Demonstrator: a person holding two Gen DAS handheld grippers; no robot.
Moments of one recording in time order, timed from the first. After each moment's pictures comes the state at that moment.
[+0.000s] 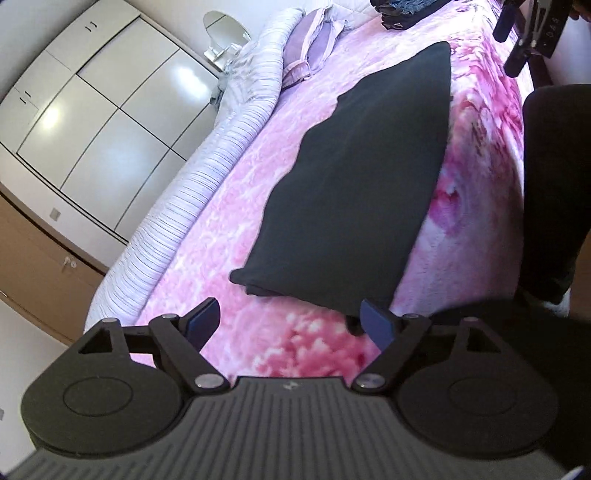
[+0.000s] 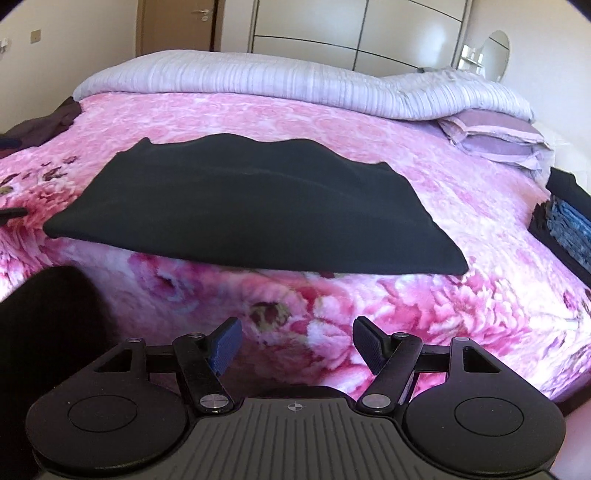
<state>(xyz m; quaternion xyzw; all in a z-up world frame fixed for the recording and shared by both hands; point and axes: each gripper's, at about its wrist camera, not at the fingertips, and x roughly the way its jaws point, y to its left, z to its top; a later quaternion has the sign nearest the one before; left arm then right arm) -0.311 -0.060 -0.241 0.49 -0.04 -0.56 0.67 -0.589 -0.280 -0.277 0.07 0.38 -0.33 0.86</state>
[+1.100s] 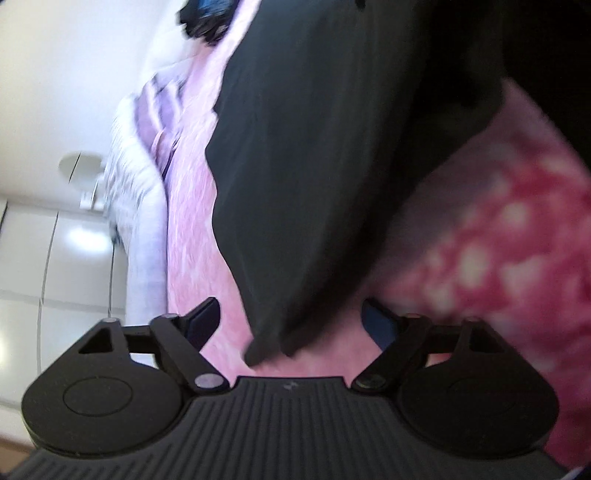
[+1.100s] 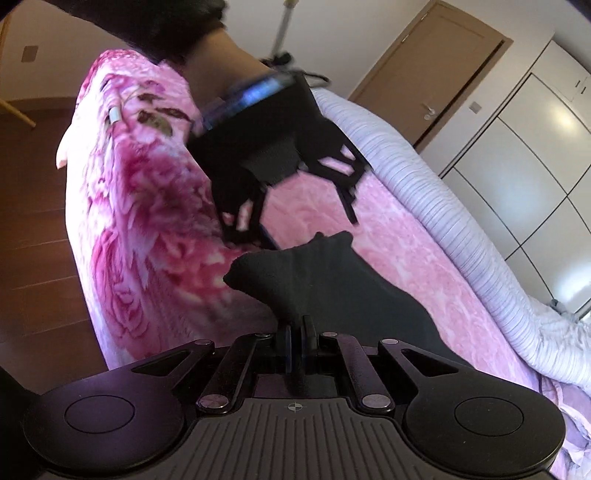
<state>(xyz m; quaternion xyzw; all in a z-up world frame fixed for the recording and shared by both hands) -0.187 -0.187 -0.331 0.62 -0.29 -0.62 0.38 -0.408 -0.177 -0.305 -0.25 0.34 -0.08 0.90</state>
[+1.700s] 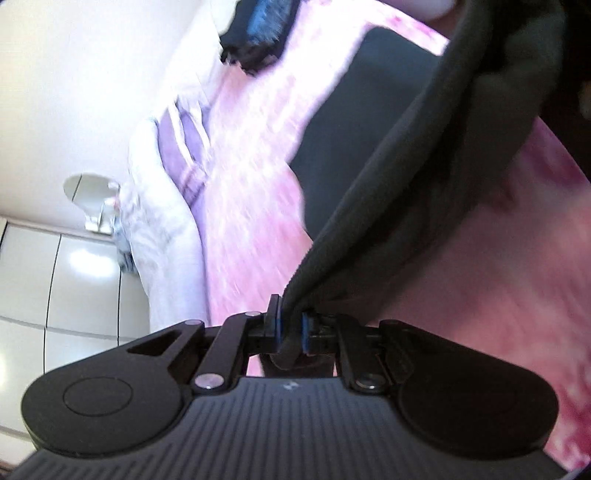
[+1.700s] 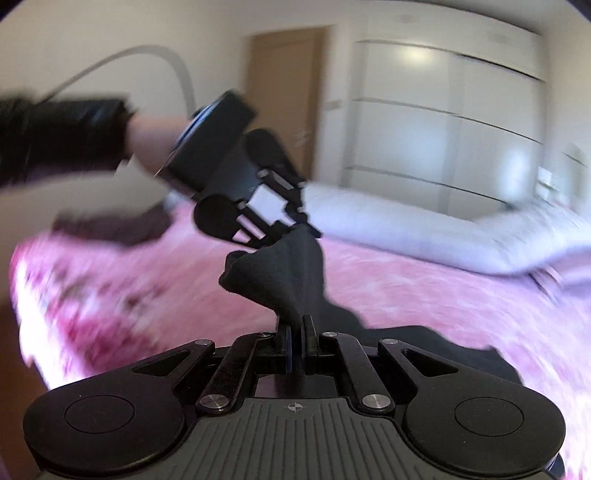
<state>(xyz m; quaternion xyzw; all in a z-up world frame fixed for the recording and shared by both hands) -0.259 -0.323 -0.182 0.59 -0.28 -0.65 0.38 -0.511 -0.276 -0.235 0.02 0.16 -0.21 0.96</state>
